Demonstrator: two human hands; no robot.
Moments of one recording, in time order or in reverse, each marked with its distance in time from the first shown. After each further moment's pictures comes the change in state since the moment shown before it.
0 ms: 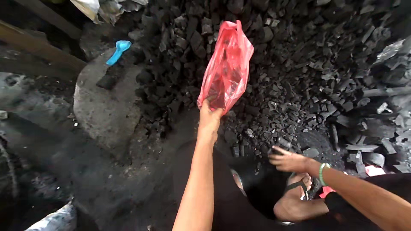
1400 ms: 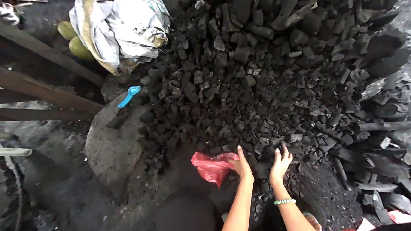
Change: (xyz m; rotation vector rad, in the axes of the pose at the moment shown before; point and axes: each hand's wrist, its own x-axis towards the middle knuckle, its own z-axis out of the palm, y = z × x) left_hand 0.031 -0.122 0.143 -0.120 0.456 -0.381; right_hand 0.094 0.032 -0.062 1.123 1.761 1.190
